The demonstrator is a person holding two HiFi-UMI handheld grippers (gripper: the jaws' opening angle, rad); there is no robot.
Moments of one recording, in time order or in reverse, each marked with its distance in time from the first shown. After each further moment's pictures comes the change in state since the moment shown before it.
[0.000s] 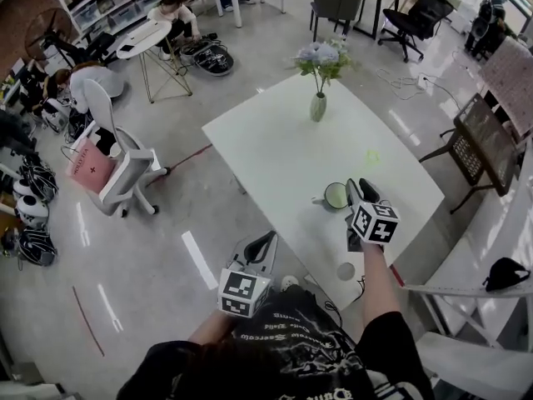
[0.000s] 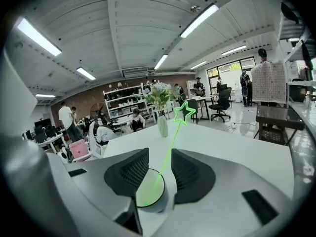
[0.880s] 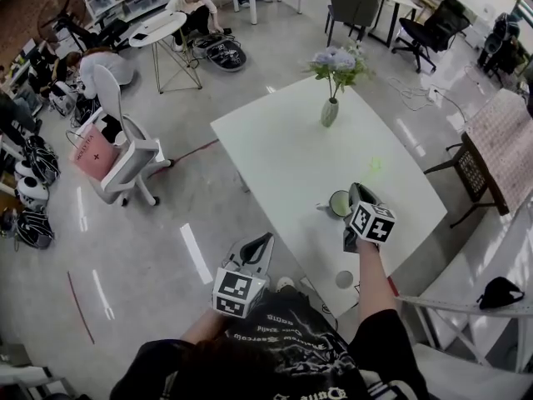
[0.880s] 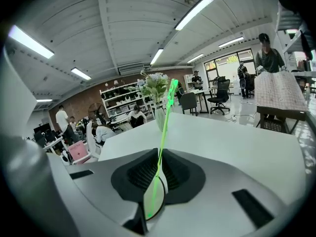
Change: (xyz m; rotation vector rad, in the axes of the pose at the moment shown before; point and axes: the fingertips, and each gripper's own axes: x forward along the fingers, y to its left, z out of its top) left arm -0.003 0.016 -0.001 0.001 0.013 0.037; right arm 0.037 -0.005 -0.015 0.060 0.056 -0.004
